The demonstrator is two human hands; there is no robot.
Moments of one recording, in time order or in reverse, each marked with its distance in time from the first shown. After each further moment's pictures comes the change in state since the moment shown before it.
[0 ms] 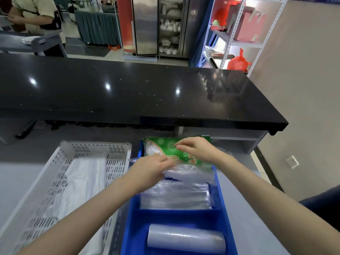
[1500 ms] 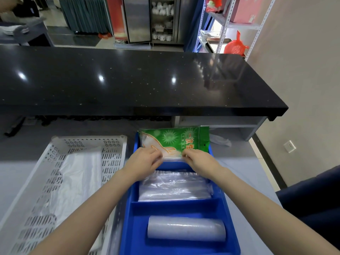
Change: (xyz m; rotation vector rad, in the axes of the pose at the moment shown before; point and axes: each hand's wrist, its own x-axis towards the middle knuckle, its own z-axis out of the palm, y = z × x) left_hand 0.005 -0.043 0.056 -0.002 -0.072 -0.168; right_hand -0.034 0.057 0.061 -0.378 -0.017 0.064
